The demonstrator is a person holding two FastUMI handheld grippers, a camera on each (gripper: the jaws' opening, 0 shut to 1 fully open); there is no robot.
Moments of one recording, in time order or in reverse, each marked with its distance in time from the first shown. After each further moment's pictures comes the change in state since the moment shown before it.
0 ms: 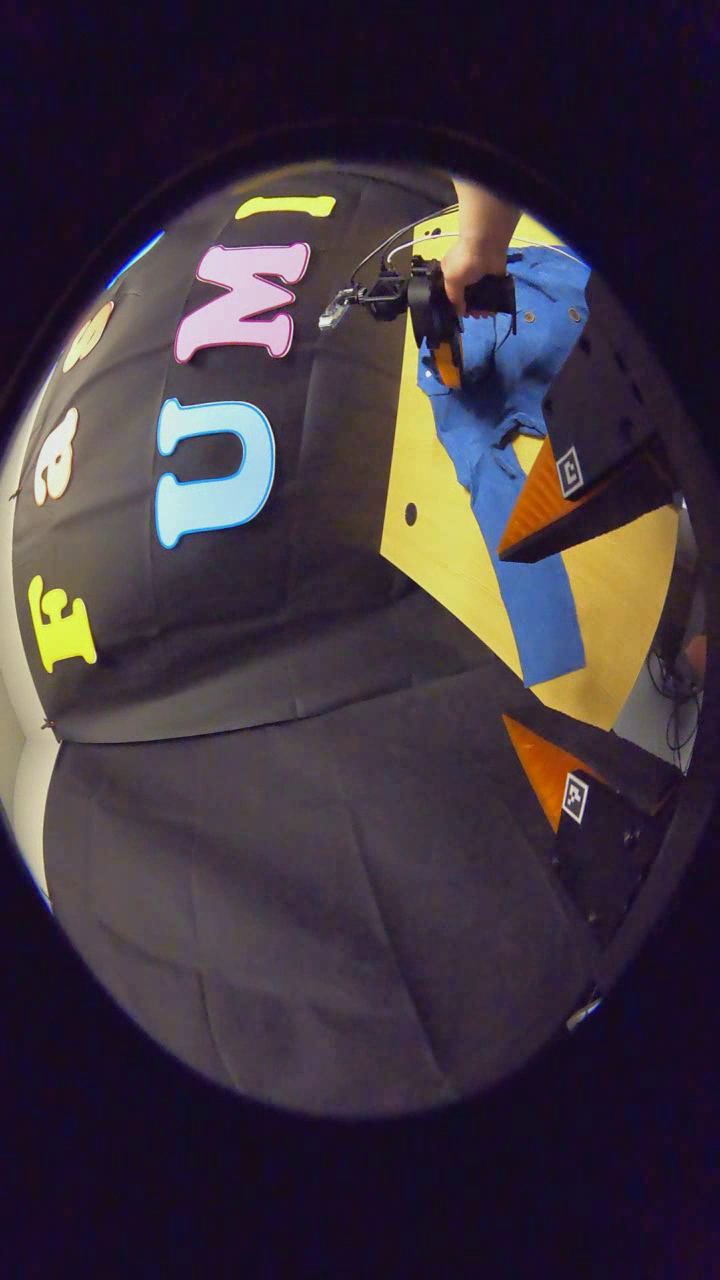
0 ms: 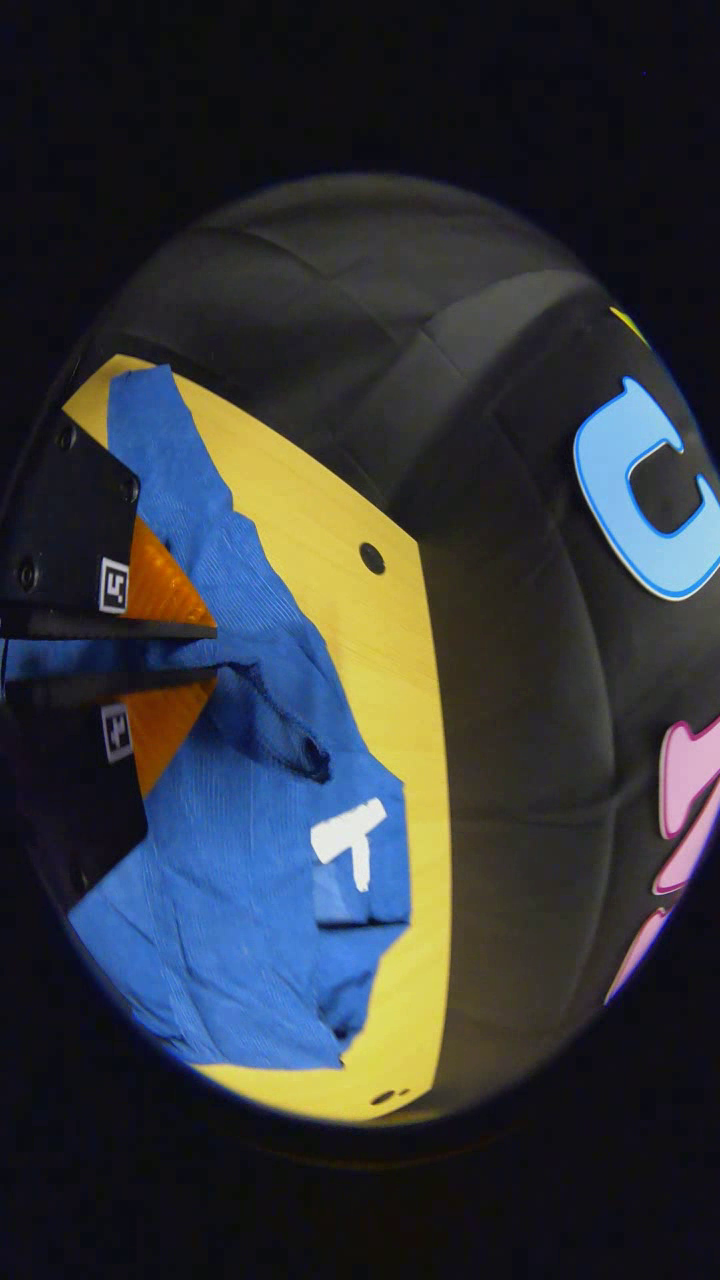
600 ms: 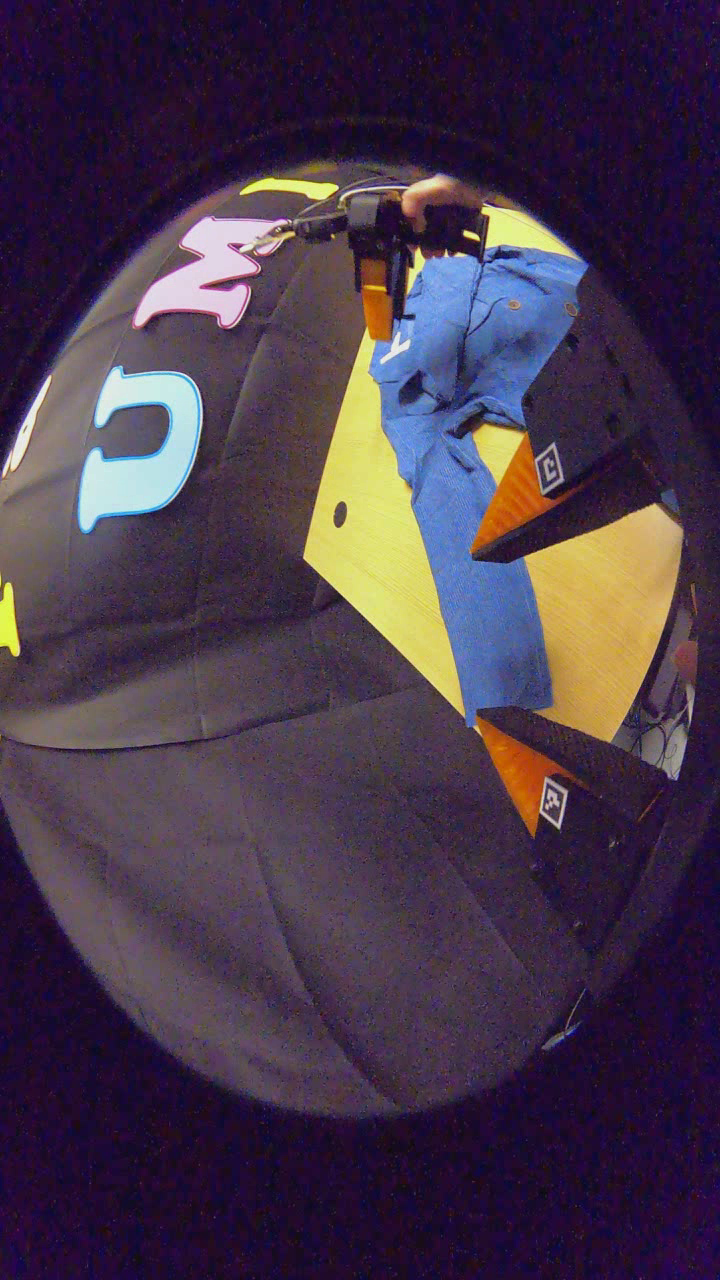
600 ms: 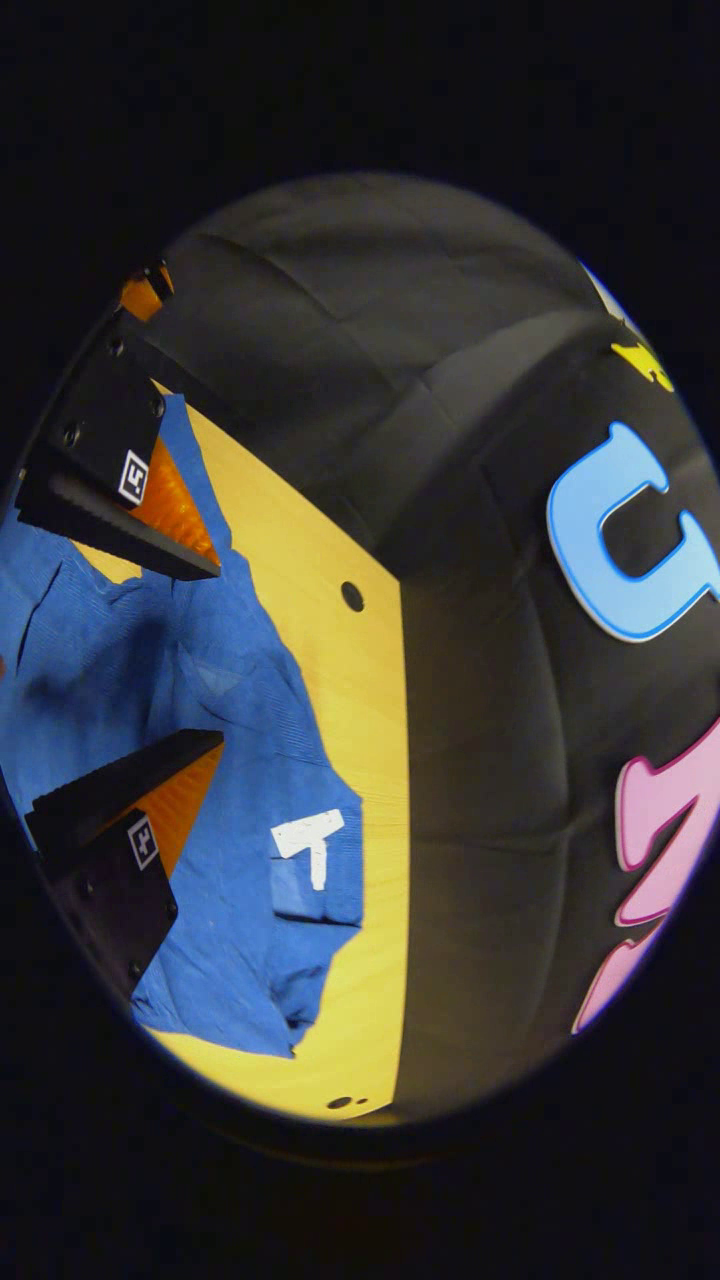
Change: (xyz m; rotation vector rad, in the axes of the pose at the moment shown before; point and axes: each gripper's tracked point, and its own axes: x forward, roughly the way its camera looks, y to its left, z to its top) left arm 0.101 -0.030 -0.055 -0.056 0.220 -0.063; right arm -0.082 0.010 0.057 -0.155 -0.115 0.099
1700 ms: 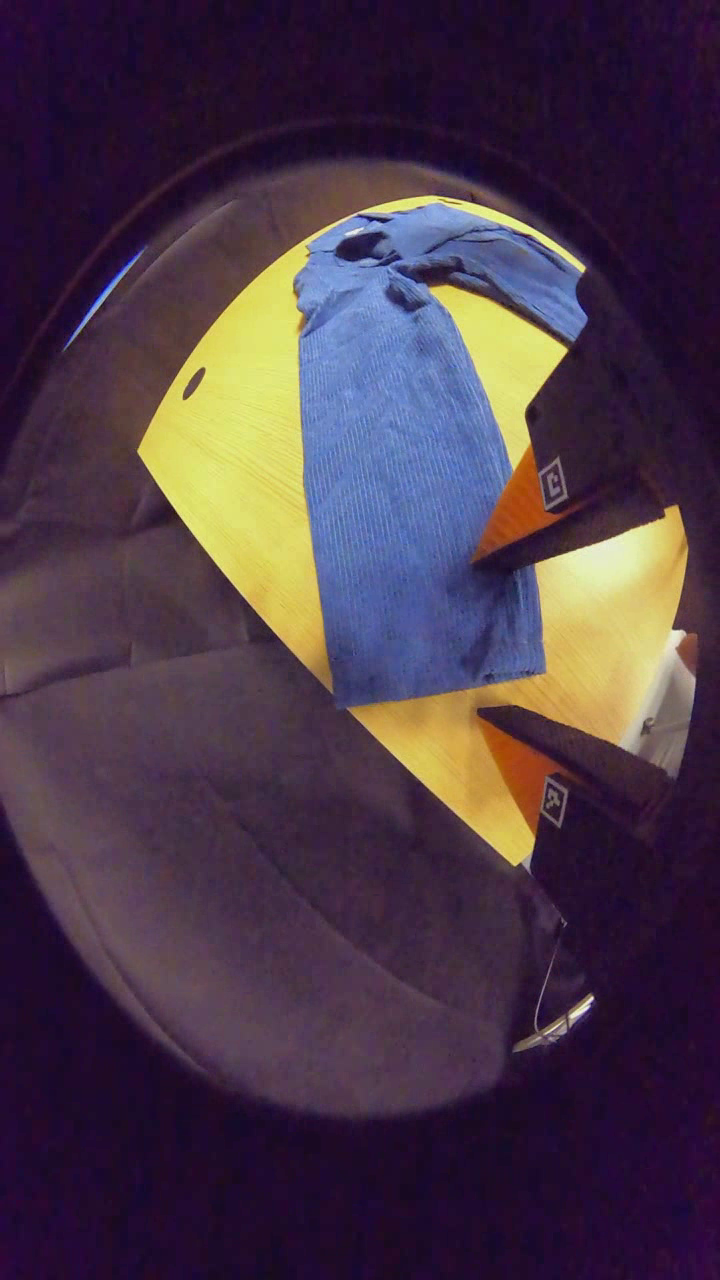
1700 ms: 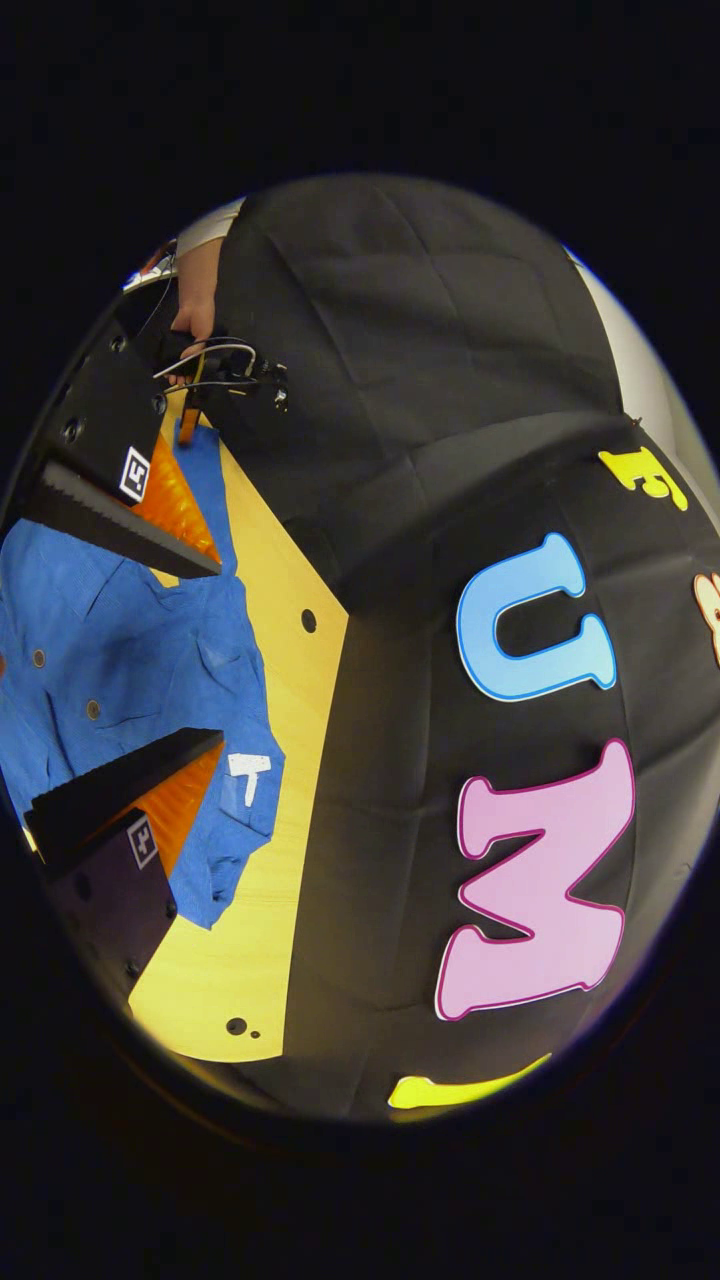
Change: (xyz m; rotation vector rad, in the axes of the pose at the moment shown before) left arm 0.120 0.048 -0.062 -0.143 0.591 0.043; right arm -0.163 0.004 0.036 -0.173 -0.095 0.024
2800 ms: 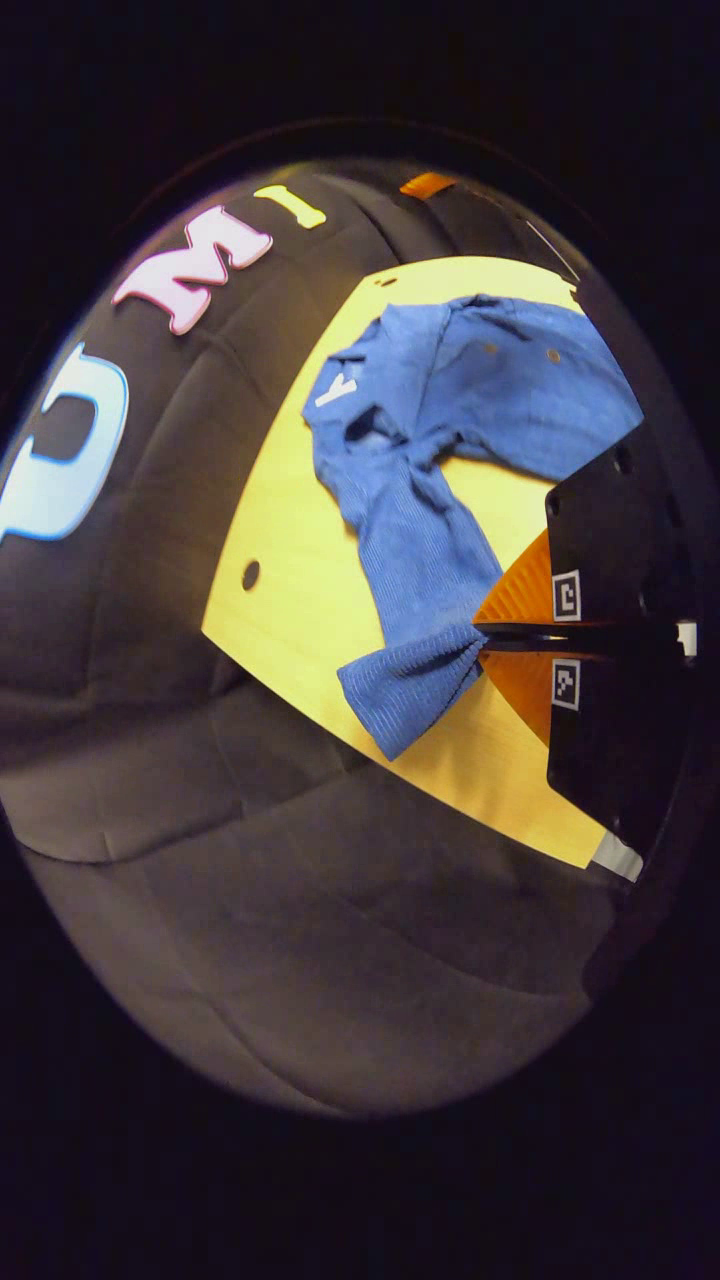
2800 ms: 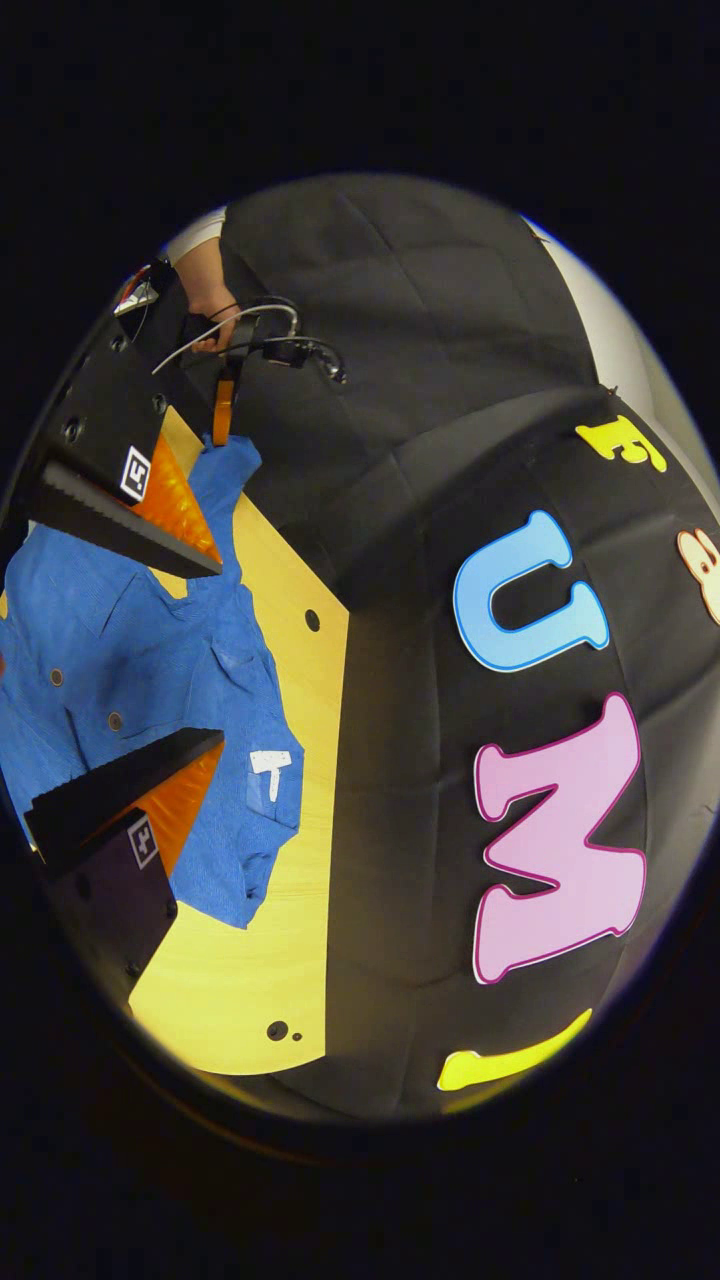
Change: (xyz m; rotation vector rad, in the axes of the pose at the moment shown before) left arm -0.153 -0.113 0.043 0.347 -0.228 -0.277; right arm -0.031 -0.012 -0.012 0.107 -0.013 0.005
